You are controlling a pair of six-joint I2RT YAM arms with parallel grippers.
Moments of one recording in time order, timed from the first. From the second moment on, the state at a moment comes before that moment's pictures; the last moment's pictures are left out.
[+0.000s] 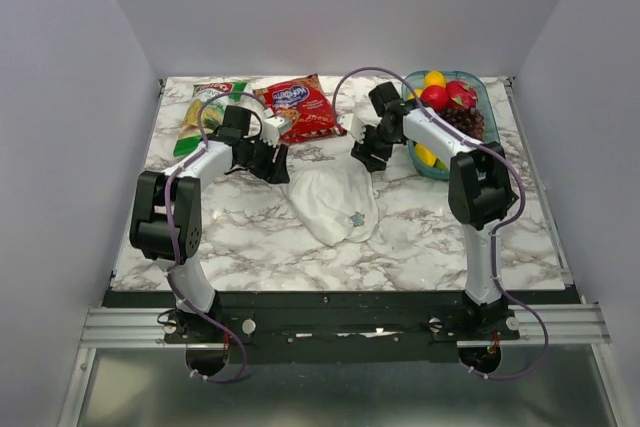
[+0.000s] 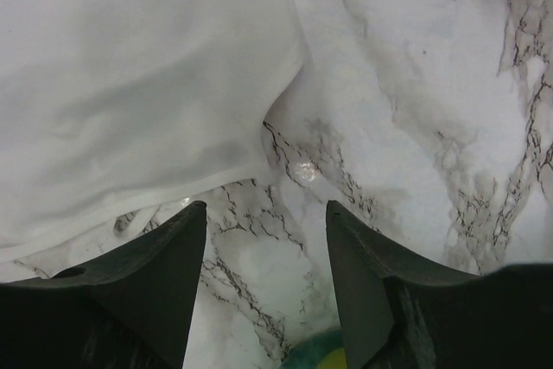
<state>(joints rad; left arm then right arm) -0.18 1.75 1.17 -0.40 0.62 0.27 0.41 2.15 1.78 -0.83 -0.34 -0.92</state>
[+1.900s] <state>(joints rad) -0.18 2.00 1.33 -0.54 0.68 0.33 0.44 2.31 1.95 -0.97 -0.37 -1.01</state>
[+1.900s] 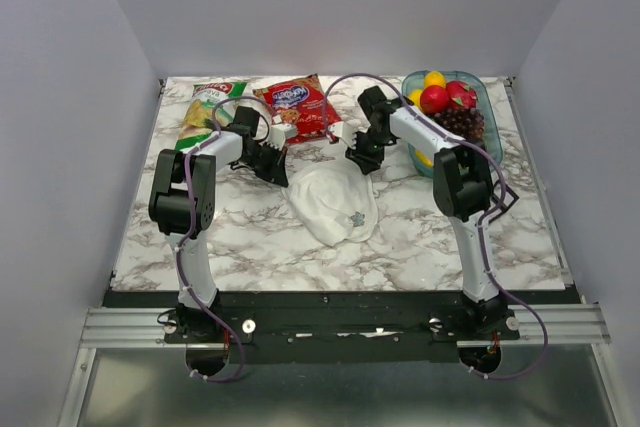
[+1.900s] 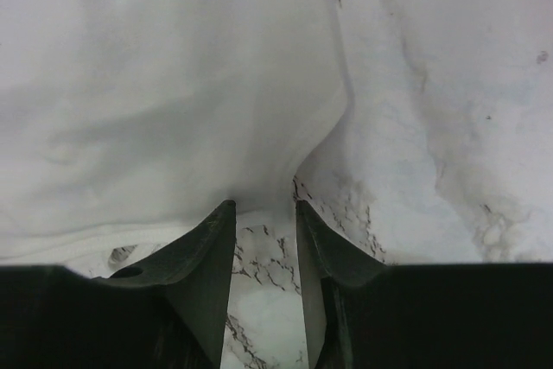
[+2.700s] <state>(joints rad) -0.18 1.76 1.72 -0.69 0.67 0.40 0.39 1.91 1.87 -0.65 -0.30 -0.86</state>
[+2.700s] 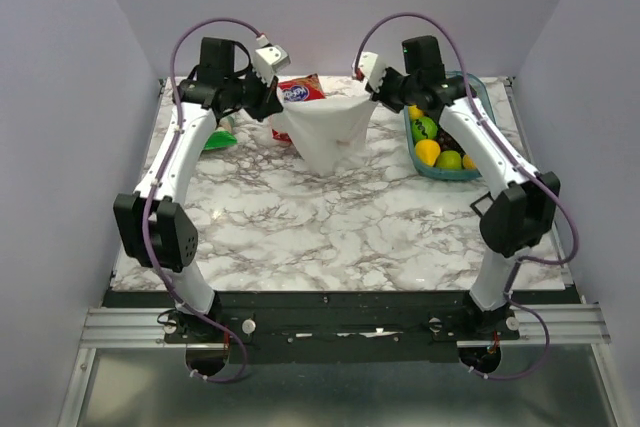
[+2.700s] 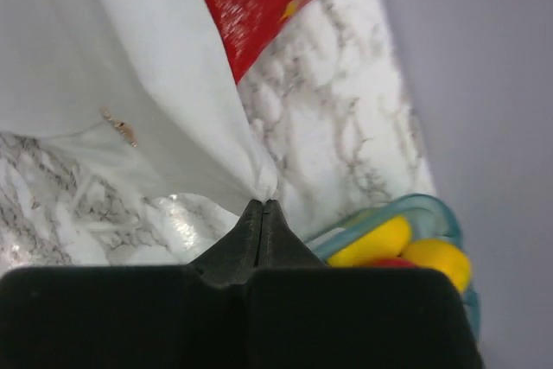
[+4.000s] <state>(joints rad) -0.18 1.69 1.13 -0.60 0.54 0.39 0.41 1.52 1.12 -0.59 -0.41 -0.83</state>
